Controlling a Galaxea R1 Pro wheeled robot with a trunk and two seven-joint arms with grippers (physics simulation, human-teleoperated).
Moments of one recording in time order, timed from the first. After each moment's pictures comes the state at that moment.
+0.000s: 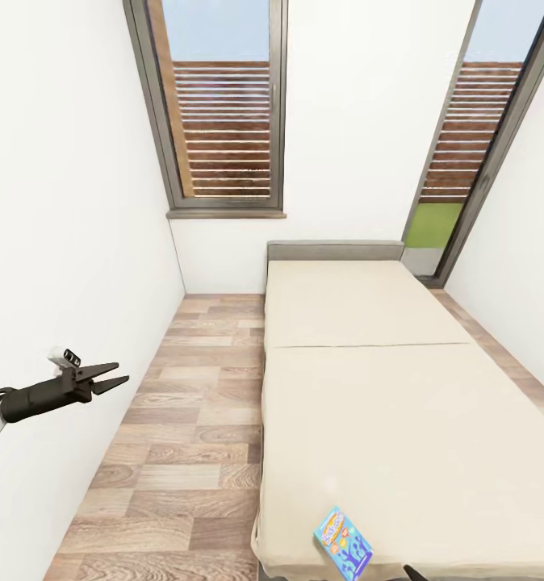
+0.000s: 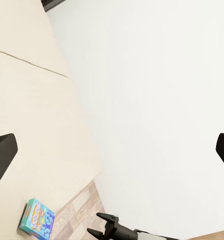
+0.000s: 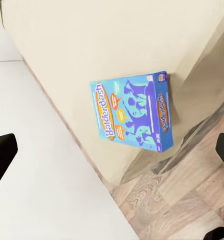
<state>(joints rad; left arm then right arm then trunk) -0.83 0.57 -0.01 -0.54 0.45 0.79 -1.57 -0.14 -0.12 -0.60 -0.40 -0.59 0.36 0.81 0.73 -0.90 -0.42</state>
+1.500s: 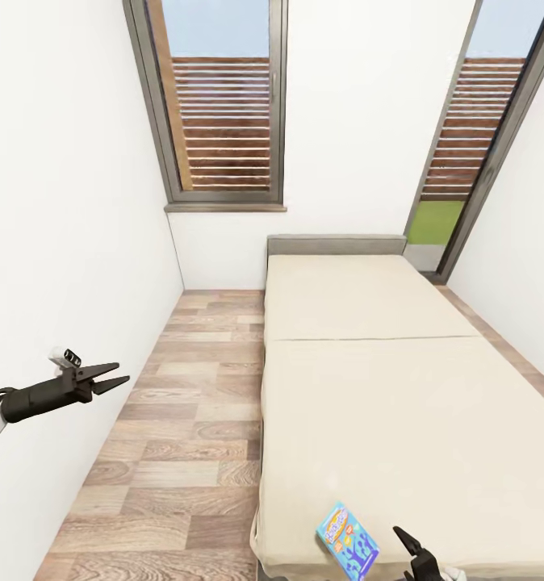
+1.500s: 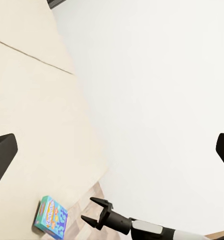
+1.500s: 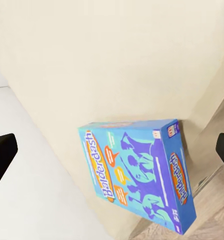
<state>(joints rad) -0.83 0.57 -0.01 -0.54 0.45 0.78 -1.57 -0.25 -0.10 -0.60 -0.39 -0.70 0.37 0.64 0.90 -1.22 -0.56</state>
